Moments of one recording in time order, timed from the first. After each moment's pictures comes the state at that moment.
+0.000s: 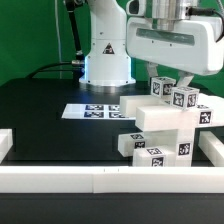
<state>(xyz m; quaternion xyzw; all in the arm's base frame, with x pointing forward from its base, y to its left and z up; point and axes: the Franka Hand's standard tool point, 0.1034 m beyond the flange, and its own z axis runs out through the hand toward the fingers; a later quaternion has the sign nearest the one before) 0.517 0.075 0.108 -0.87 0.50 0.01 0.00</state>
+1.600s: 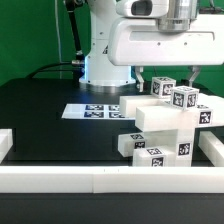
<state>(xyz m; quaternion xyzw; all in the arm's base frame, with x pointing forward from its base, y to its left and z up) 0.518 0.069 0.109 -1.00 -0.09 0.01 0.00</state>
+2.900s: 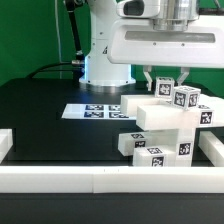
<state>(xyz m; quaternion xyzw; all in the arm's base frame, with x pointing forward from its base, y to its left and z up) 0.518 0.069 0.108 -0.99 0.12 0.01 0.00</state>
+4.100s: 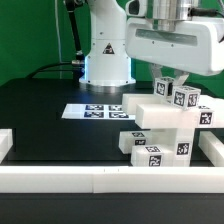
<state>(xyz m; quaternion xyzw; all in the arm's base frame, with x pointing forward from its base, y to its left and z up) 0.517 0.074 0.107 -0.87 0.50 0.01 0.00</state>
